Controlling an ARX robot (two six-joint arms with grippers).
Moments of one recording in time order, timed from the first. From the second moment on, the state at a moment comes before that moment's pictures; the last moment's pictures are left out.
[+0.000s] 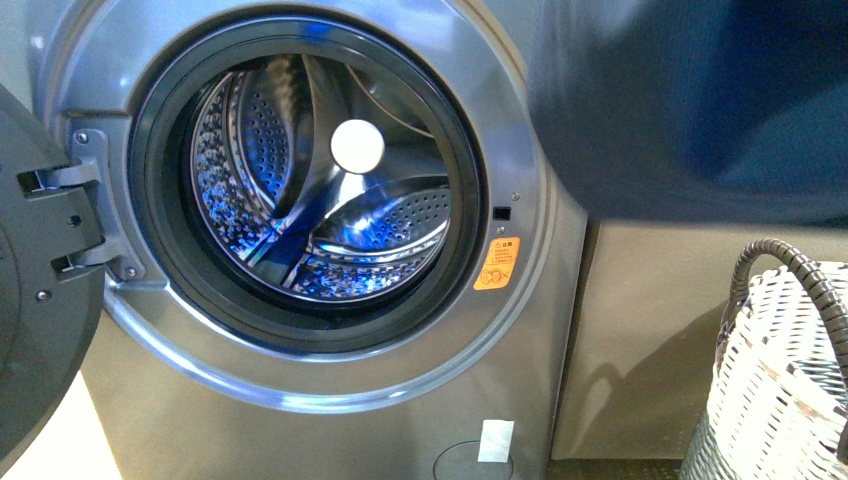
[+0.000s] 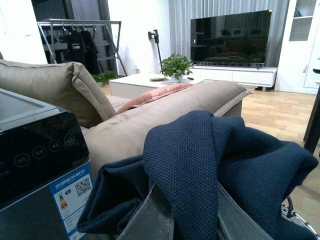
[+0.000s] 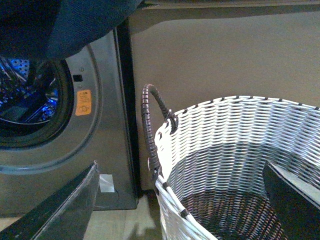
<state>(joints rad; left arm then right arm) -0.64 1.50 1.77 0.00 0.22 0.08 0.00 0.19 0.00 0.20 0.00 0.00</state>
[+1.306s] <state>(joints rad) -0.64 1.50 1.77 0.00 0.21 0.08 0.15 1.15 0.71 1.03 -0.57 0.26</state>
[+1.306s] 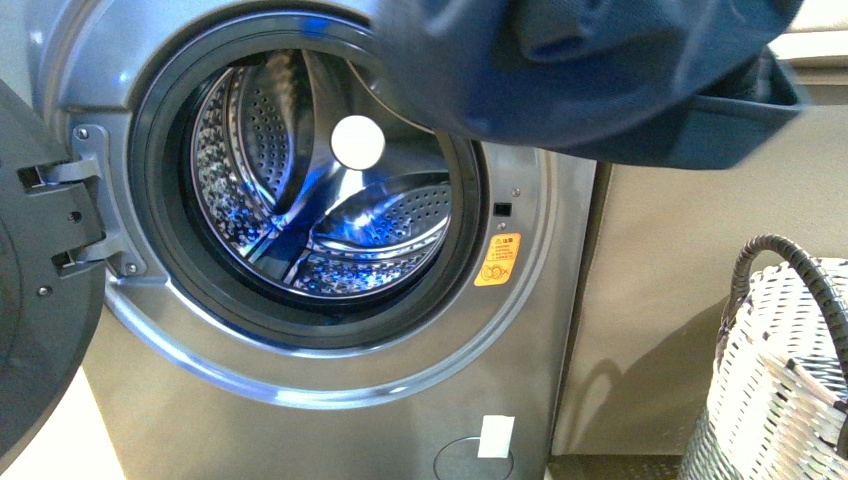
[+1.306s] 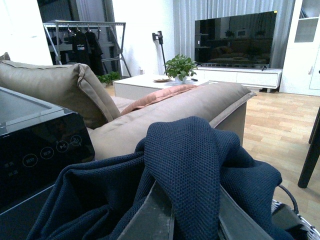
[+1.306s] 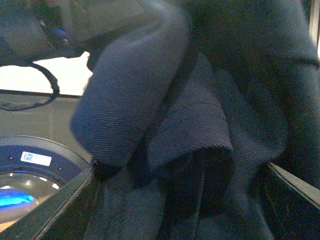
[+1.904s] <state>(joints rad) -0.64 1.50 1.77 0.00 0.20 0.08 0.26 1.46 1.03 0.93 -0.43 0.35</state>
